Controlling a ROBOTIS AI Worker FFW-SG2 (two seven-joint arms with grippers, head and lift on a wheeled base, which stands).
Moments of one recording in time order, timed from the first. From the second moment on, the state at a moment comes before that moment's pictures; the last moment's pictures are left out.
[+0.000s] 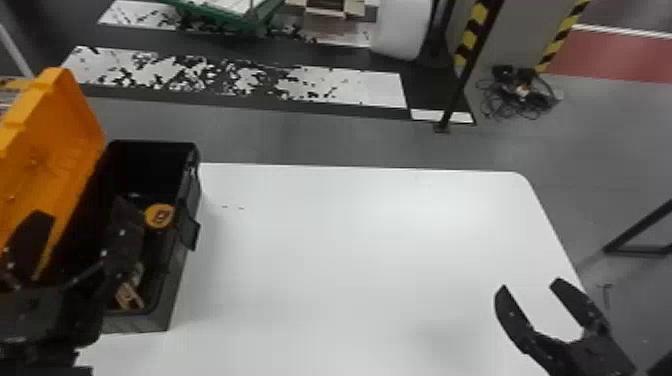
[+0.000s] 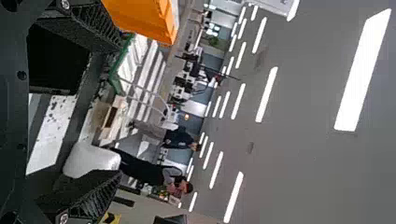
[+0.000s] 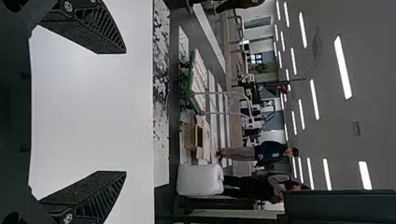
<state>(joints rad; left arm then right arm) 0.75 0.09 0.01 -2.08 0.37 -0.40 -0.07 0.81 -0.34 -0.20 -1.84 -0.49 -0.29 0.30</state>
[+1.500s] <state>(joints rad) 0.78 0.10 -0.17 -1.83 0.10 -0.62 0.08 0.84 -0.32 -0.17 -1.81 -0.43 -0.42 0.31</state>
